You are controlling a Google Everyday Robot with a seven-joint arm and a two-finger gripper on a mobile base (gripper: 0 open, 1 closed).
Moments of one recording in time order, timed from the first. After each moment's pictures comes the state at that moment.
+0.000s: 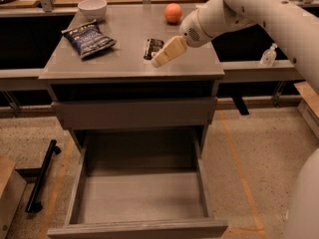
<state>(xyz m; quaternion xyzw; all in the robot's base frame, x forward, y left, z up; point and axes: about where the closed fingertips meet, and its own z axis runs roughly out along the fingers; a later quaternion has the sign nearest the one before) 0.713 -0.035 0.916 -0.47 0.78 0.17 0.38</state>
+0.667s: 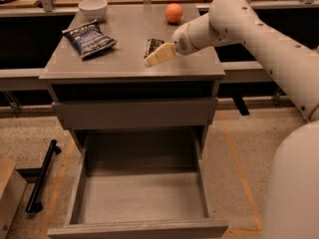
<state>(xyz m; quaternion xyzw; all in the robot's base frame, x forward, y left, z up) 0.767 -0.019 0.878 -0.41 0.78 0.19 0.43</state>
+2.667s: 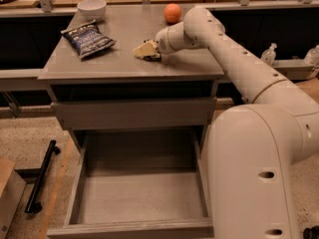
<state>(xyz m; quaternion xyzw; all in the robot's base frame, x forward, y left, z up) 0.863 0.034 0.829 -0.36 0.79 0.22 0.44</state>
